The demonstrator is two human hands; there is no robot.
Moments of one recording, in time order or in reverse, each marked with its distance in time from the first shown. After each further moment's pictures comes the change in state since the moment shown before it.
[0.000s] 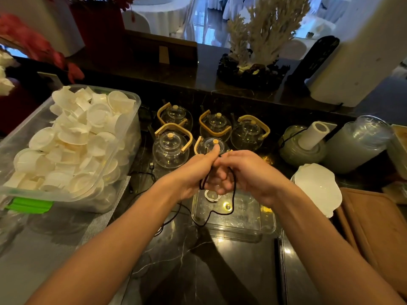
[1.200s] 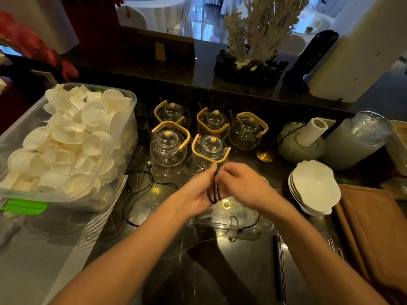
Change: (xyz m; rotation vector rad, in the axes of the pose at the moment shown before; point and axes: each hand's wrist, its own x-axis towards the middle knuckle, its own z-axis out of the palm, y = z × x) left_hand 0.021 -0.043 0.019 -0.582 0.023 -0.142; right_hand 0.002 0.037 -0.004 -0.661 0.193 -0.066
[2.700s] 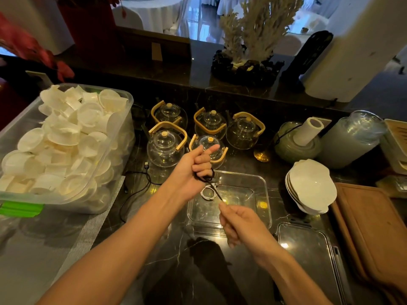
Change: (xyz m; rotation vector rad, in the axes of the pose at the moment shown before) left_hand 0.007 0.030 -0.004 -0.258 -0.077 0.175; right_hand -0.052 0.066 0.051 0.667 -0.099 0.132
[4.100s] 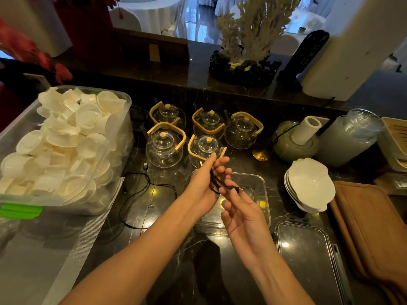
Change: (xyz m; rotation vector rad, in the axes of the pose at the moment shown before) left_hand -0.004 -0.043 0.014 0.129 0.139 0.051; right_hand -0.009 -0.023 0.026 0.898 0.162 -0.141
